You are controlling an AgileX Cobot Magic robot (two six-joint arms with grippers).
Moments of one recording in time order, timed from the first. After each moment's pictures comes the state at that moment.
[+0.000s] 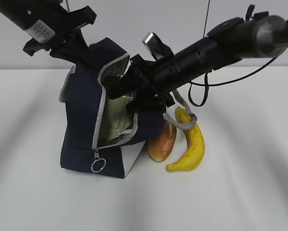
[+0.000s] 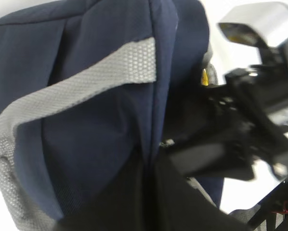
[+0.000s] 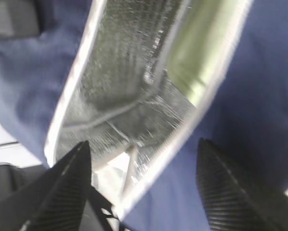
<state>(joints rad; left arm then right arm) -0.25 1.83 -1.66 -0.54 1.12 0.16 0.28 2.19 -1.65 1.15 1.16 -0.62</state>
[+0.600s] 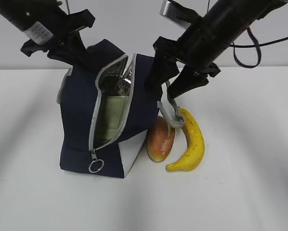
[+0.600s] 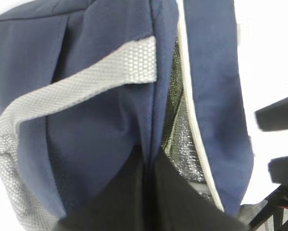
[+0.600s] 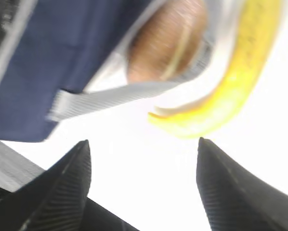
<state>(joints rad) -0.25 1.83 -1.66 -0.51 1.13 0.16 0.28 1.92 -1.64 0.64 1.21 -0.36</state>
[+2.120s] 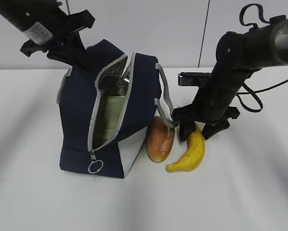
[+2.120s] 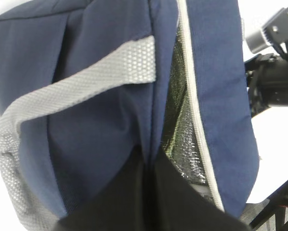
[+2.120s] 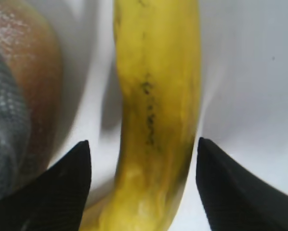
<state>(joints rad) -0.25 1.83 -1.66 -0.51 1.14 0.16 0.28 2.08 -1.44 0.20 0.86 -0.11</state>
